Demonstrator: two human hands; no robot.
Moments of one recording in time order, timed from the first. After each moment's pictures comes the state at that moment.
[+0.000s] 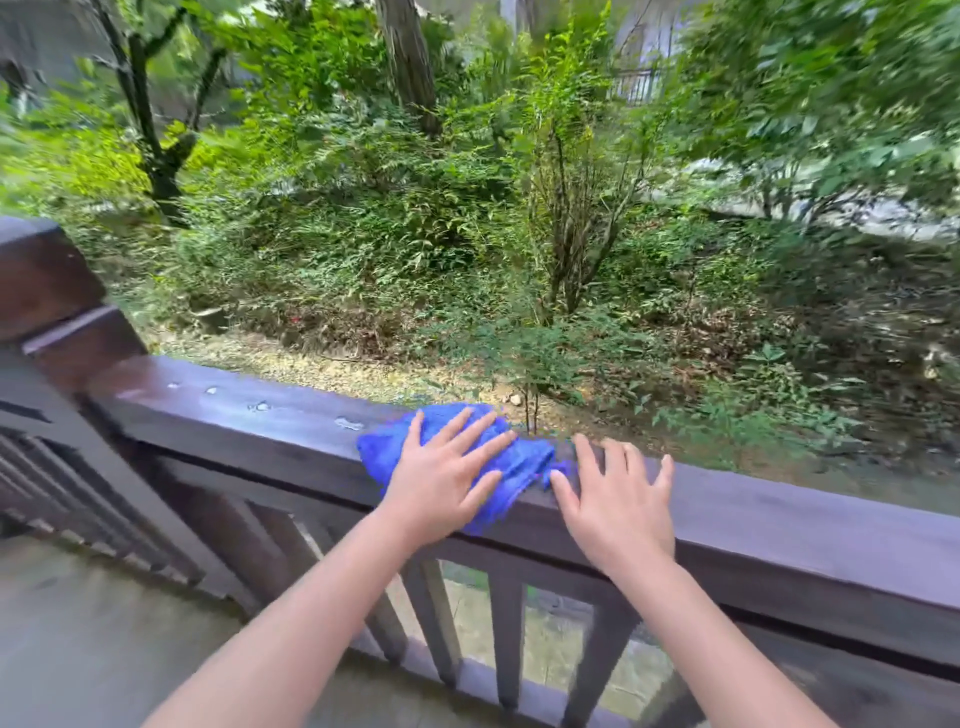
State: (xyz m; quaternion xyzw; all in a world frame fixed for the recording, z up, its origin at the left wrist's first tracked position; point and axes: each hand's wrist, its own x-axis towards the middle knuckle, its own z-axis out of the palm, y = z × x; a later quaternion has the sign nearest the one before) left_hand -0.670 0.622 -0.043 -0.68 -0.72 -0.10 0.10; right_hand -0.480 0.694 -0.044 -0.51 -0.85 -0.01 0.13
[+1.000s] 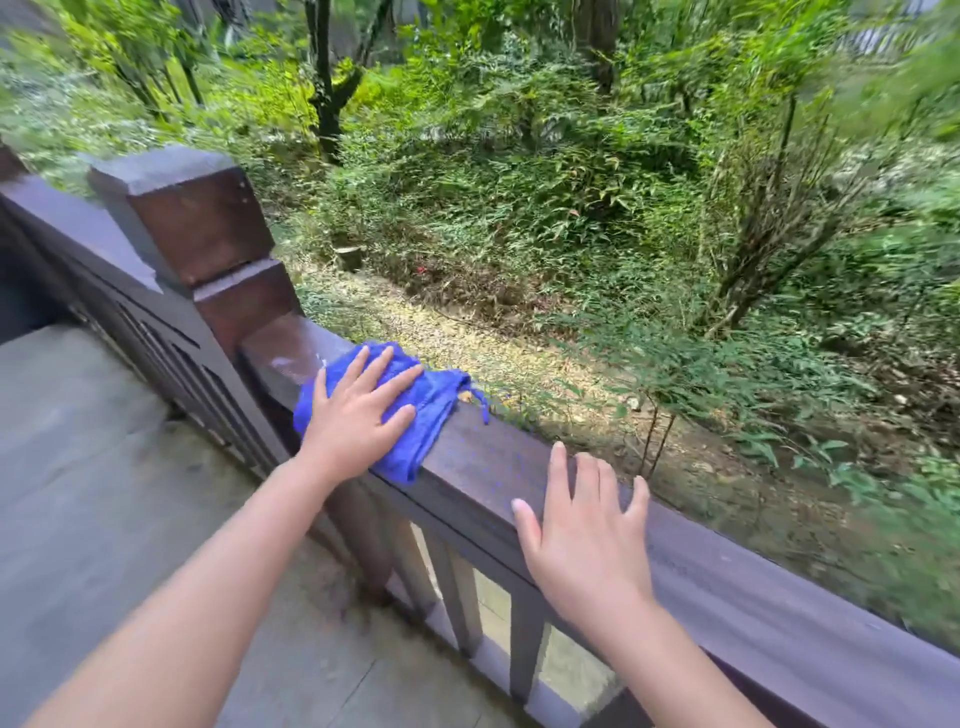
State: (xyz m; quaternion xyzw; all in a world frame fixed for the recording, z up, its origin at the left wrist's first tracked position) left_hand -0.928 0.558 -0.042 -0.41 -0.90 -0.11 0.06; right_hand -0.681 0.653 -0.036 -0.35 -0.93 0.03 0.08
